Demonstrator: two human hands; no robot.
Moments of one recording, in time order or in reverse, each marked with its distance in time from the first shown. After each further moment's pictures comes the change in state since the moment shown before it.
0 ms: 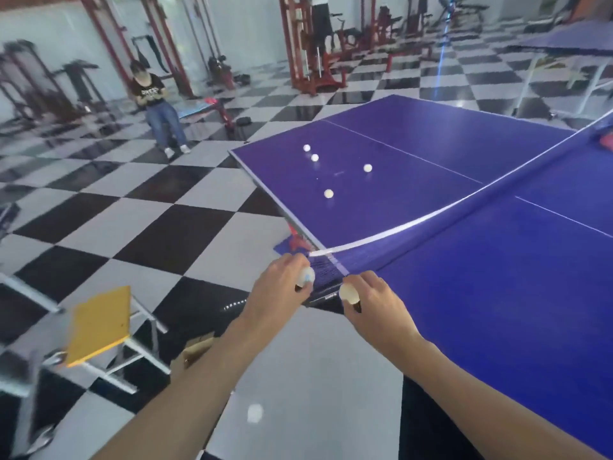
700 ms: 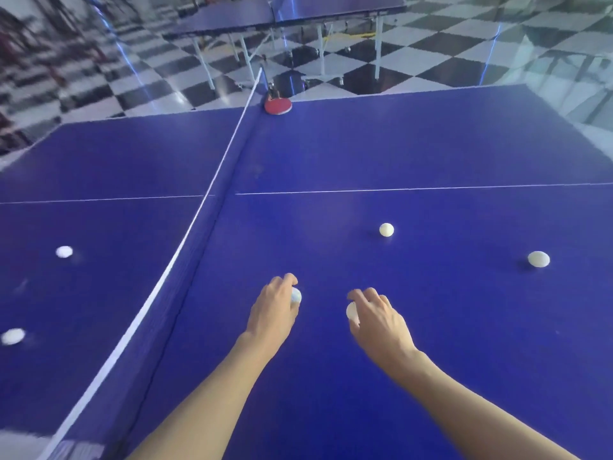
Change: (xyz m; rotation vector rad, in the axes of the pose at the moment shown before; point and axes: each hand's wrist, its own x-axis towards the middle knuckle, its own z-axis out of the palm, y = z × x) left_hand 0.181 0.385 0.280 -0.005 -0.467 0.683; right_hand -0.118 0.354 -0.150 -0.266 0.146 0.981
